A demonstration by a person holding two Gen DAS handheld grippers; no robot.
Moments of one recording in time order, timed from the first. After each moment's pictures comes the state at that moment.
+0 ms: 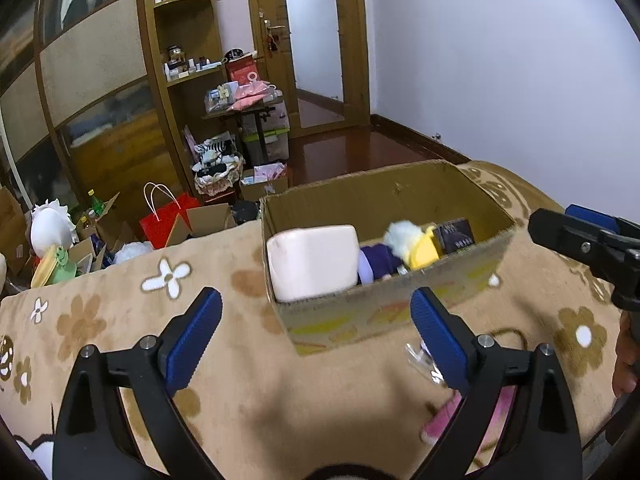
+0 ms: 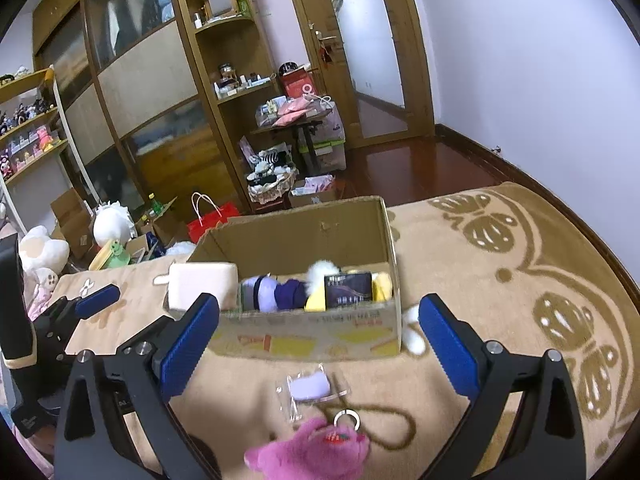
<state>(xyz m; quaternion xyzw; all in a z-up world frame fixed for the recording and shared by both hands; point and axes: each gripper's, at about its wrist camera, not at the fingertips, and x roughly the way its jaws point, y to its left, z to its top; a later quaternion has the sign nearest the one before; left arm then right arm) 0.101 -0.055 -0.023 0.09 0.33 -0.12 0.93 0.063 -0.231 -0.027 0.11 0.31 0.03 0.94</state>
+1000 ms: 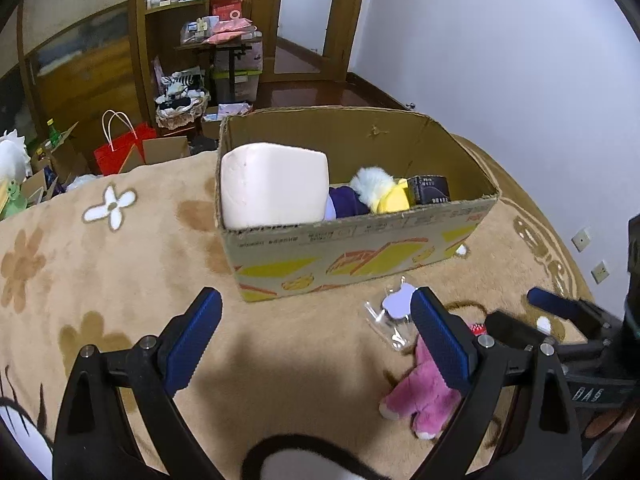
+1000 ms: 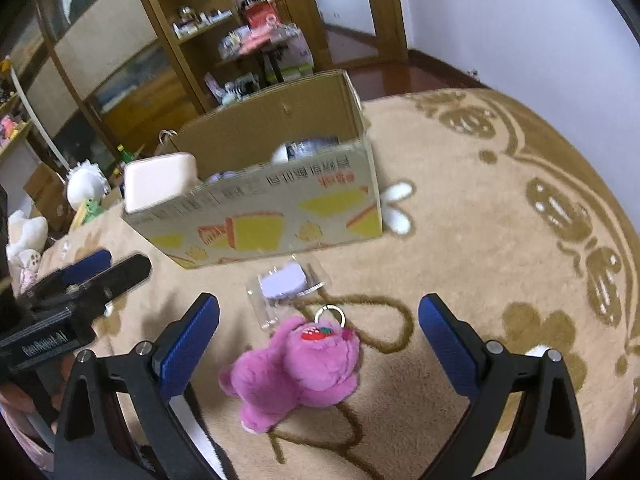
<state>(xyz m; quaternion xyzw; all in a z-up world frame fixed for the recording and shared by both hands) 0.119 -0.050 -0.060 0.01 0.43 -0.17 0.88 0.048 -0.233 -0.096 0.14 0.45 -0.01 0.88</state>
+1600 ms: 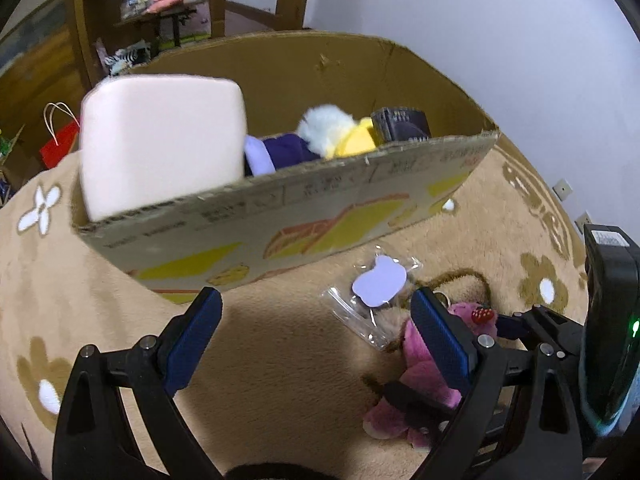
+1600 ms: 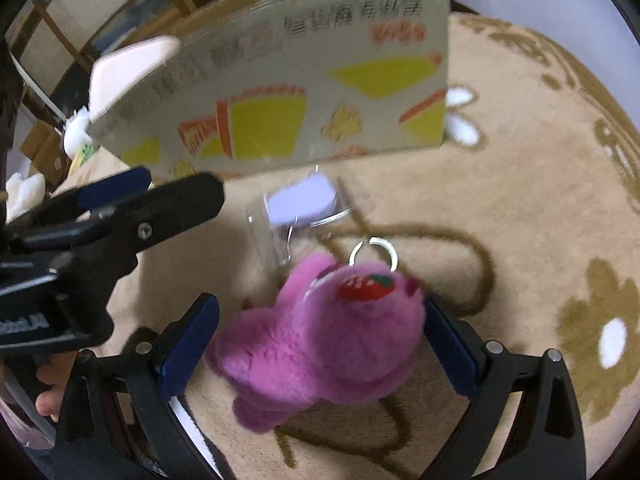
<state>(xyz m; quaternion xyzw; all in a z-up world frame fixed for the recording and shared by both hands) 0.151 -0.097 -0.111 0.05 0.50 -0.25 0.83 0.072 -0.199 -0.167 0.13 0.54 0.03 0.83</state>
